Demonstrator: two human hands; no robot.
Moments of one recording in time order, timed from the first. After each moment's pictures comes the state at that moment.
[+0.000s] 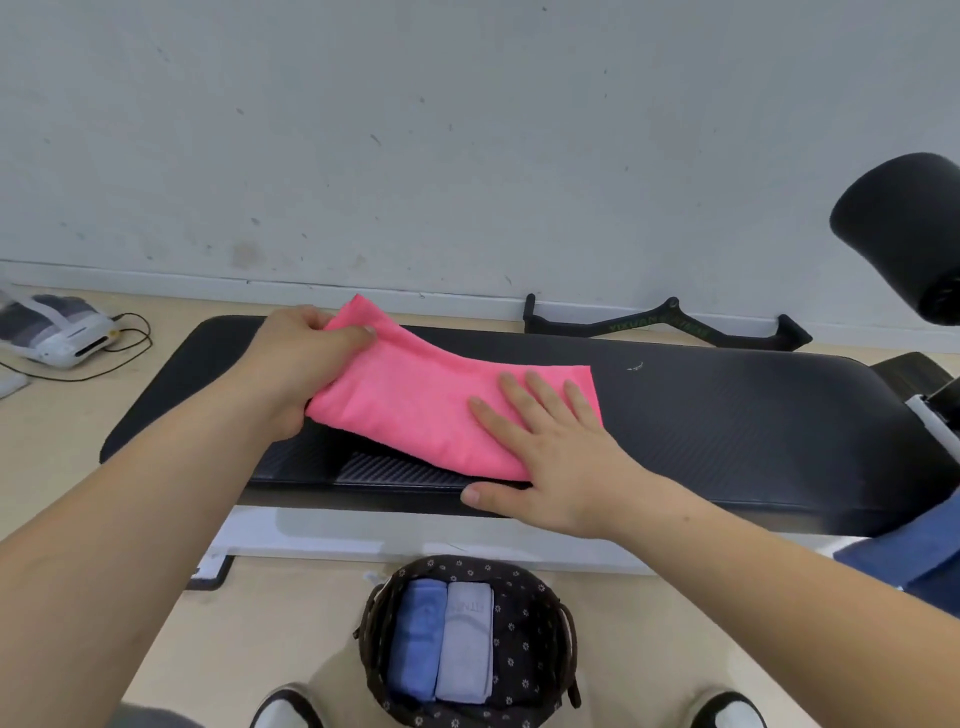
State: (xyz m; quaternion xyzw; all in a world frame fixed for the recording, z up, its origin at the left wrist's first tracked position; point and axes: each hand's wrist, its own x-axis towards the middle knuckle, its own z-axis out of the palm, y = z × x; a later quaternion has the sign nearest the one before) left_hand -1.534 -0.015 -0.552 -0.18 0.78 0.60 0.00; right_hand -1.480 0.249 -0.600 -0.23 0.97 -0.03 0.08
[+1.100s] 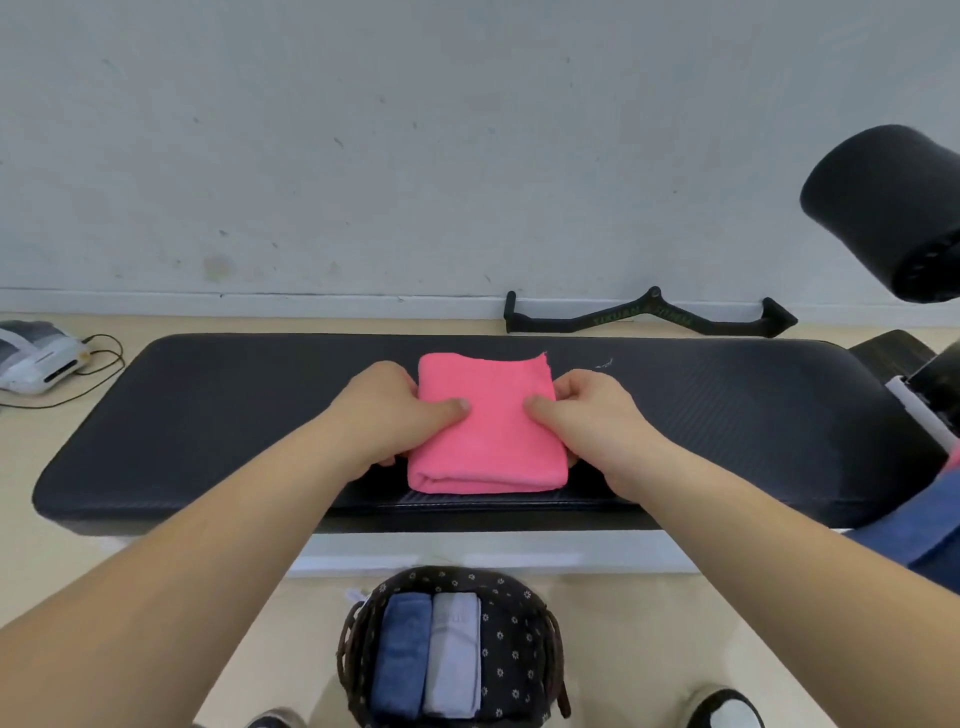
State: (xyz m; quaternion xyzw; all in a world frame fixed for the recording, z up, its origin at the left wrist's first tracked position) left_hand -1.529 0.081 -0.572 -0.07 0.92 0.35 0.14; right_hand -1.510 0.293 -0.589 0.14 0.83 -0.53 0.08
